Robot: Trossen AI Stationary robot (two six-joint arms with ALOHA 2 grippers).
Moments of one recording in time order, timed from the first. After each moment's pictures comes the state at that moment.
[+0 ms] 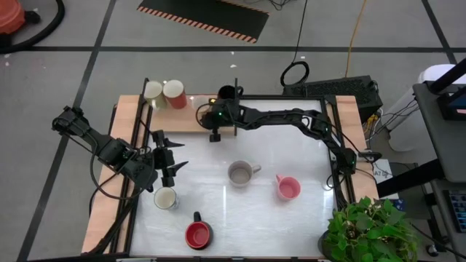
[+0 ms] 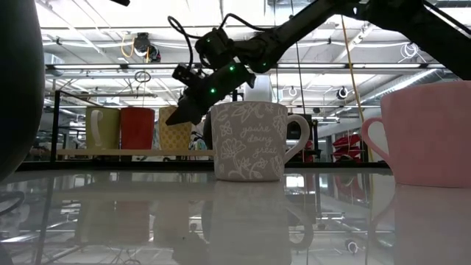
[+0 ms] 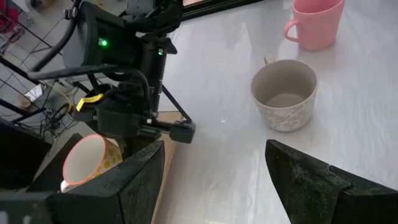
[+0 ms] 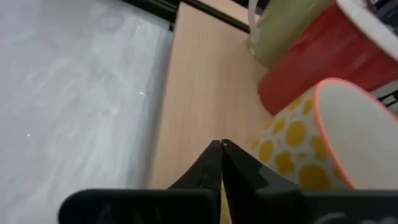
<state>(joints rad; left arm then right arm) -0.57 1.06 1.10 -0.92 -0.81 -0.30 -0.29 2.25 1.72 0.03 -0.02 -0.53</state>
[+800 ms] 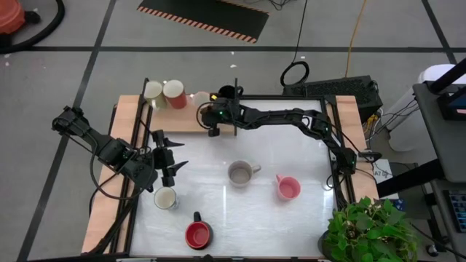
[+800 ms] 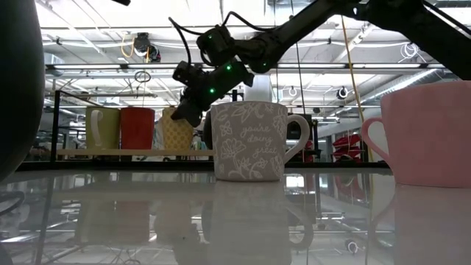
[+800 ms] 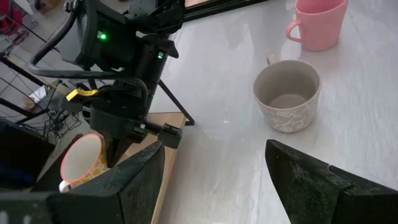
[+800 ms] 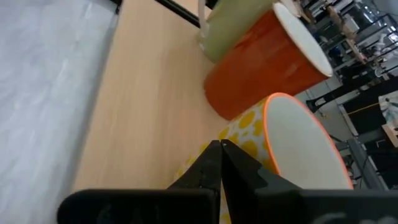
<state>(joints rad) -0.57 1.06 1.10 -0.92 -0.83 -0.29 -0.29 2.25 1.72 0.10 0.16 -0.66</state>
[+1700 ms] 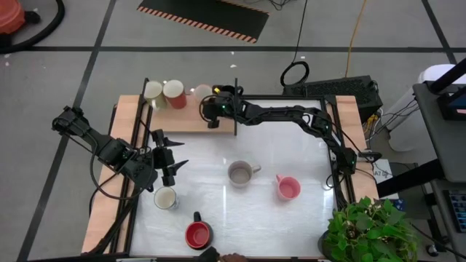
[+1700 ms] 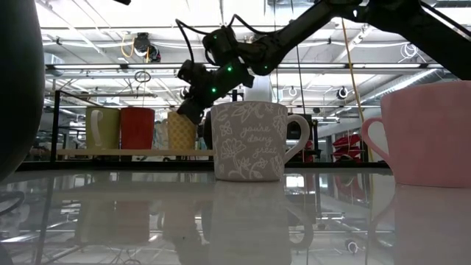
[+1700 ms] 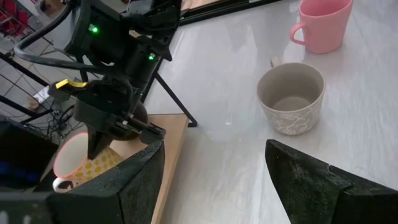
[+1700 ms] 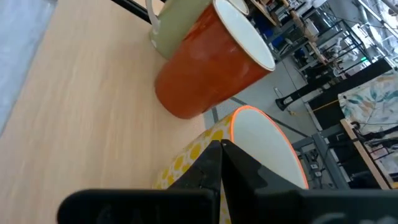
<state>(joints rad) -0.57 1.06 1.10 -0.92 -0.84 -0.29 -0.33 2.25 1.72 0.19 0.22 -0.70</state>
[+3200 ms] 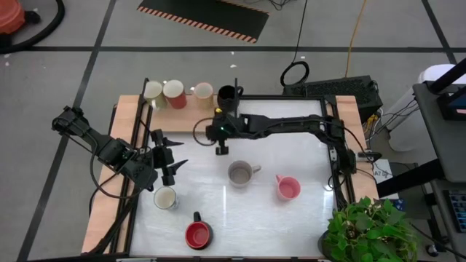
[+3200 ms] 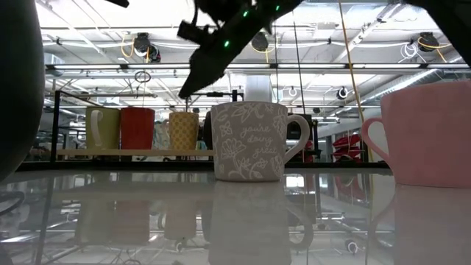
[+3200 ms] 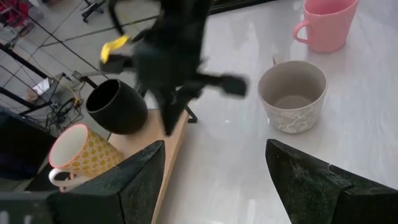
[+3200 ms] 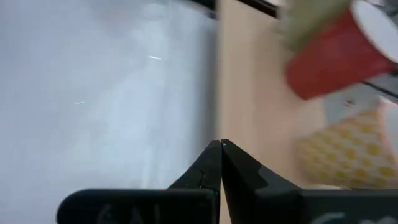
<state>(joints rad) -0.57 1.06 1.10 -0.94 -0.84 -0.34 -0.13 2.05 1.71 -0.36 0.16 -0.41</state>
